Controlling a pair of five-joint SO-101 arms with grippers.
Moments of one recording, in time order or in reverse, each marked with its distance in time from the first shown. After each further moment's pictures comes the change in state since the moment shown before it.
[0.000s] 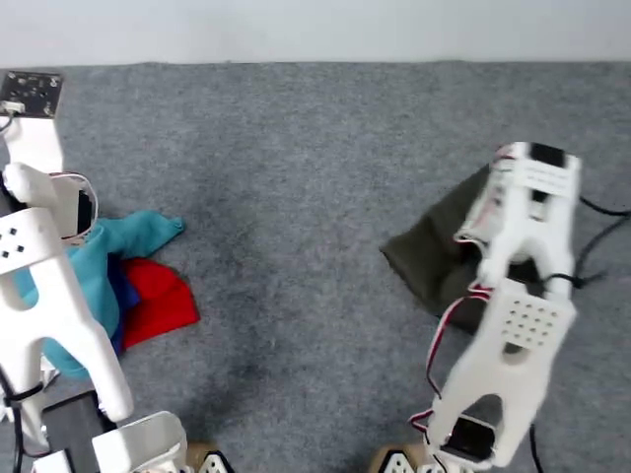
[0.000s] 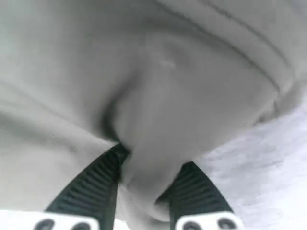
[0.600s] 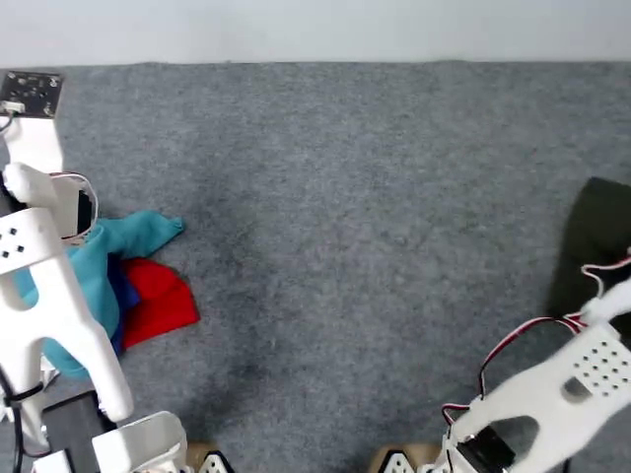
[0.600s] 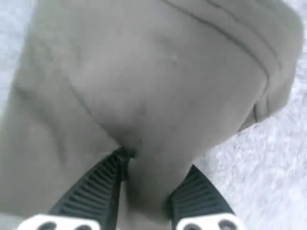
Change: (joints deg) left arm 0.0 0.0 0.0 0.0 0.0; right arm 28.8 1.4 -7.3 -26.5 63.9
